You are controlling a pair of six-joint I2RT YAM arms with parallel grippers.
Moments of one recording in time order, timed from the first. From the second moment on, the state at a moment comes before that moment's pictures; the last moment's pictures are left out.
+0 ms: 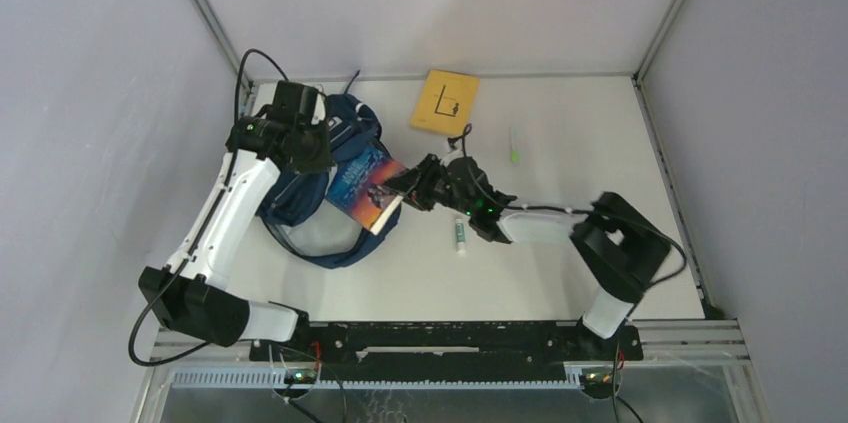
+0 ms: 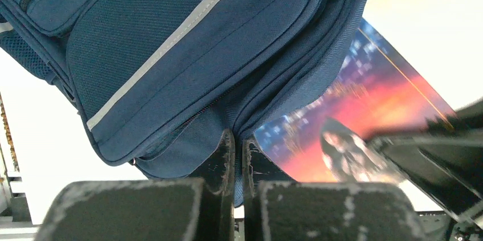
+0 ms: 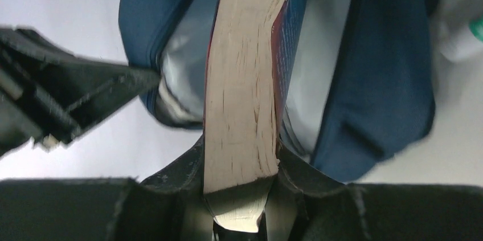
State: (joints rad) left arm -0.28 1.37 1.48 -1.08 -0.11 -0.32; right arm 0.84 1.63 0.86 0.52 -0.16 1.33
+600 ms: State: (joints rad) left arm -0.28 1.33 1.47 -1.08 -0.07 -0.31; right arm 0.84 2.32 1.41 0.84 -0.13 1.44
